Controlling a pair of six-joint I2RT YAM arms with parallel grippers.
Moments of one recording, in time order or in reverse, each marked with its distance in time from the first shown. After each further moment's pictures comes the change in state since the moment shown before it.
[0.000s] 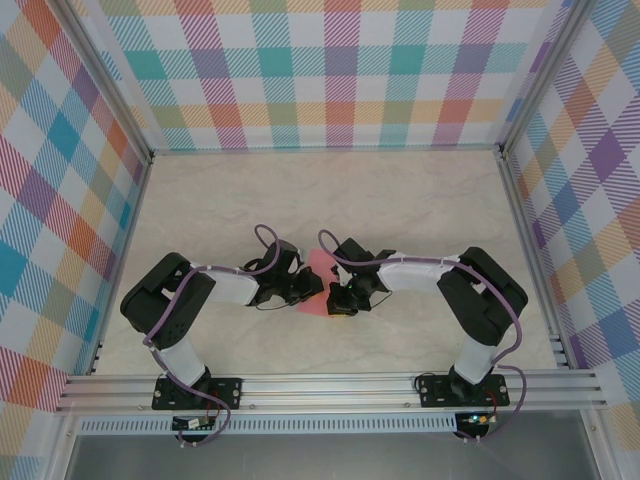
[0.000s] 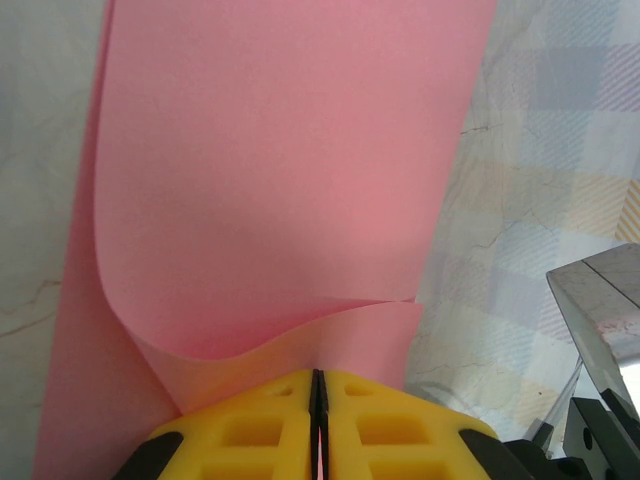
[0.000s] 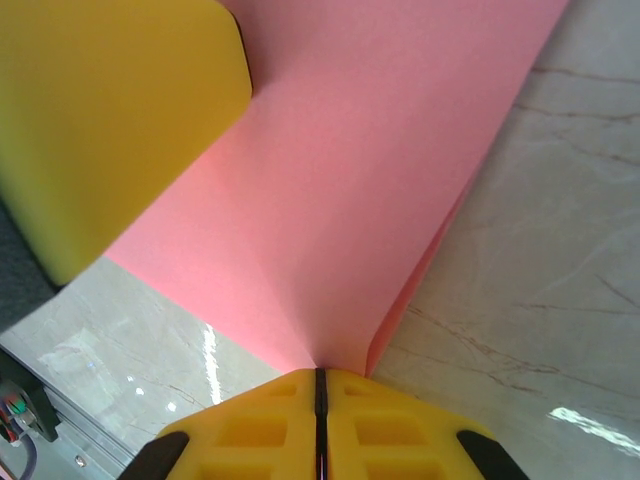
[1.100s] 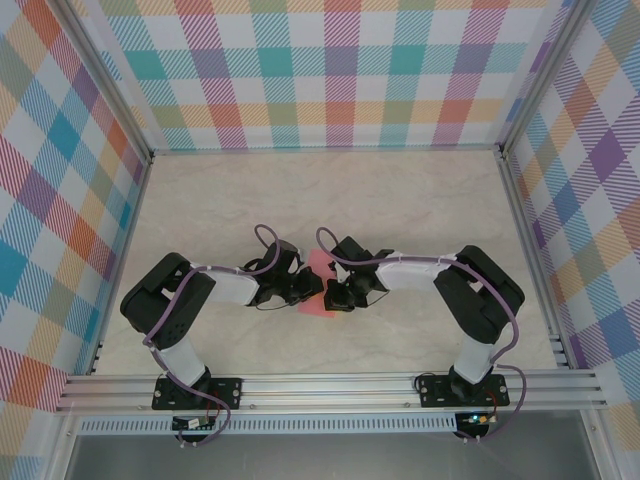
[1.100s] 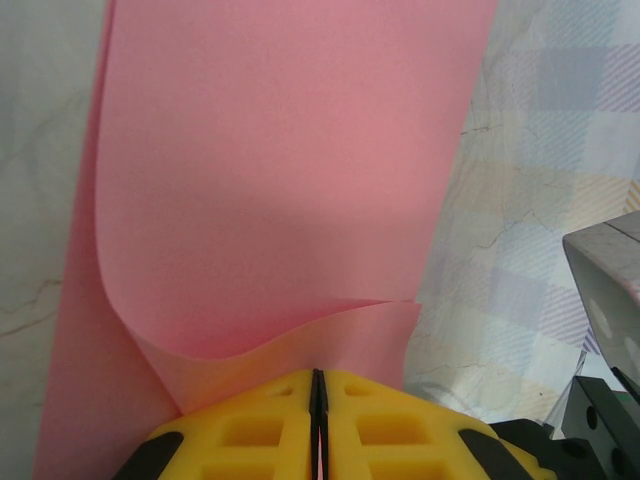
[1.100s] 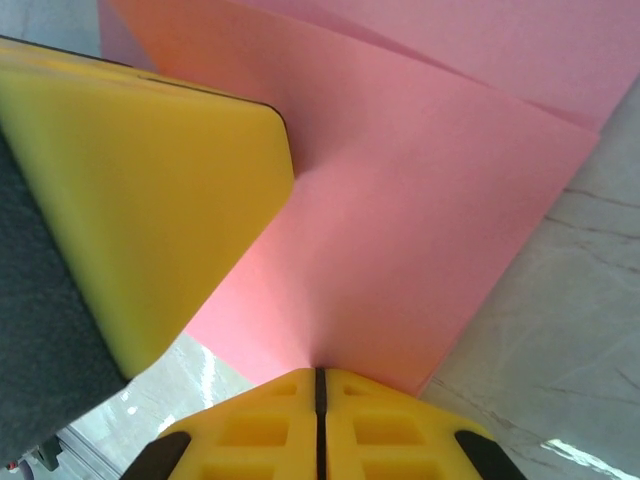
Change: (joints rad) left arm 0.000 -0.001 0.000 0.000 -0.002 0.000; right arm 0.000 0.019 0.008 0.063 0.025 0.000
